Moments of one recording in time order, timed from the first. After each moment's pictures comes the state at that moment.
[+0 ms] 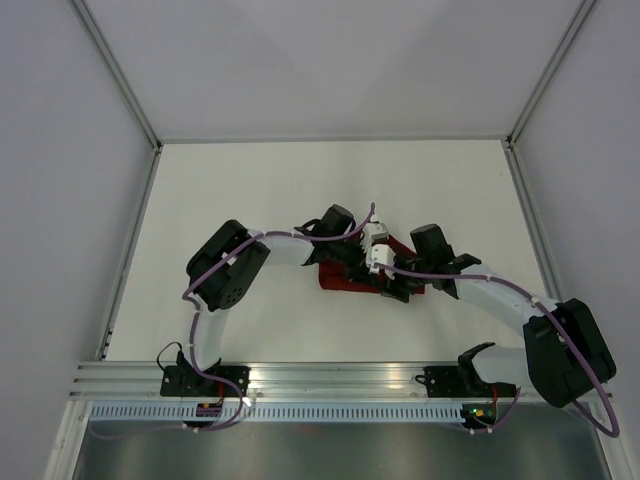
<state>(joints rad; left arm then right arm) -0.77 2.07 1.20 0.06 0.79 0.09 0.42 1.27 0.62 -0.30 -0.57 -0.84</state>
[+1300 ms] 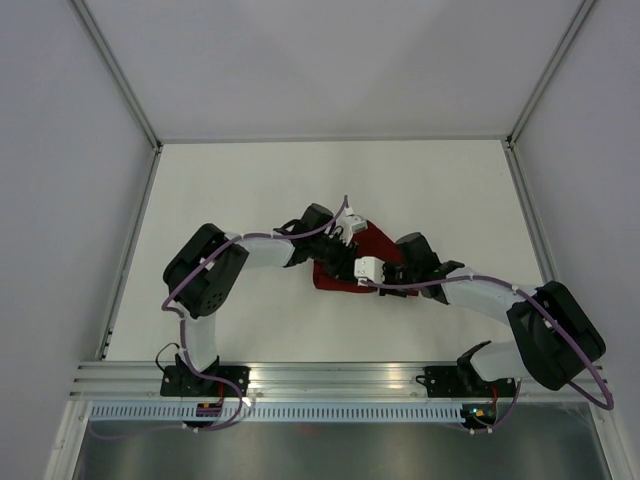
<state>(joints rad) -0.71 1.95 1.08 0.05 0.70 -0.06 0.53 1.36 0.54 -0.11 -0.41 -0.90</state>
